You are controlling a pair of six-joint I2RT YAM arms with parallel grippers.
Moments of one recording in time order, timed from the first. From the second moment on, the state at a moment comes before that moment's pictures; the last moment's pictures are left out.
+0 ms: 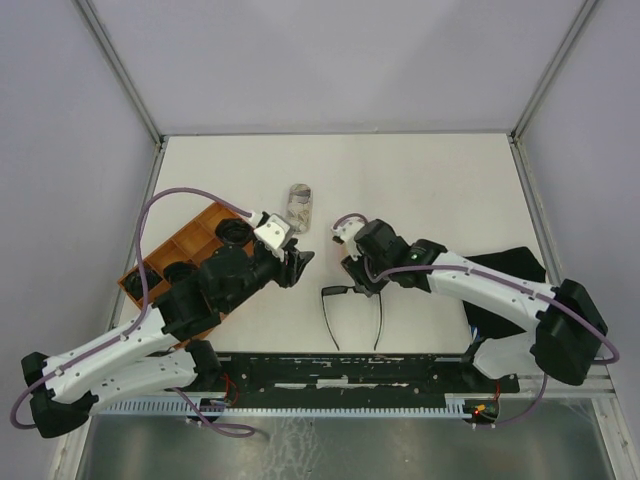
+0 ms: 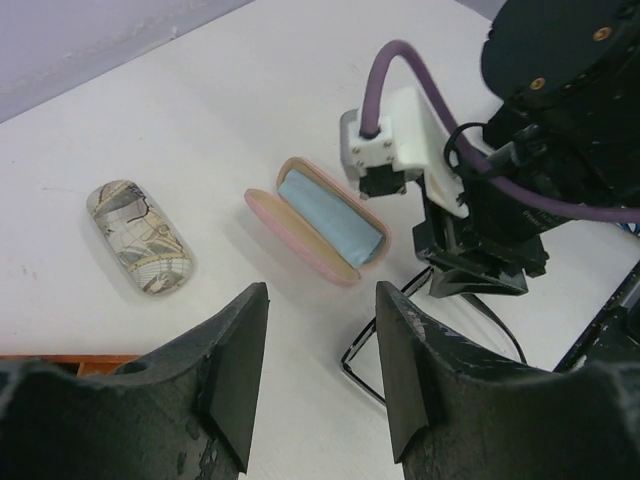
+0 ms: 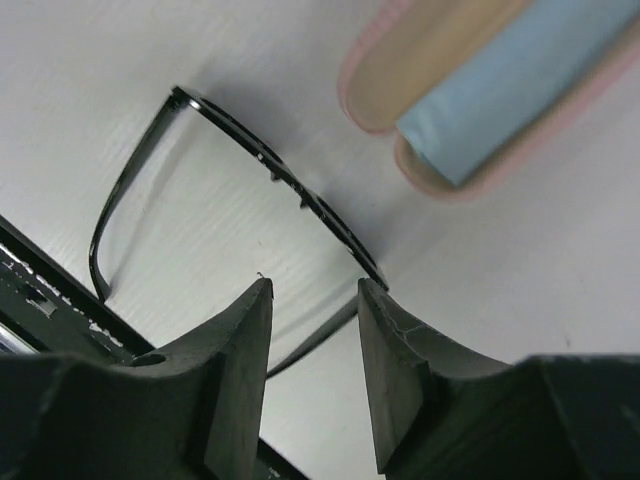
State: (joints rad) left arm -1.01 0.77 0.78 -0.19 -0.26 -0.06; right arm 0.88 1.30 0.92 -0.58 0.06 0.12
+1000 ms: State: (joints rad) left arm -1.01 0.55 0.72 -0.21 -0.47 -0.07; right arm 0.82 1.73 1.16 -0.62 -0.22 -0.37
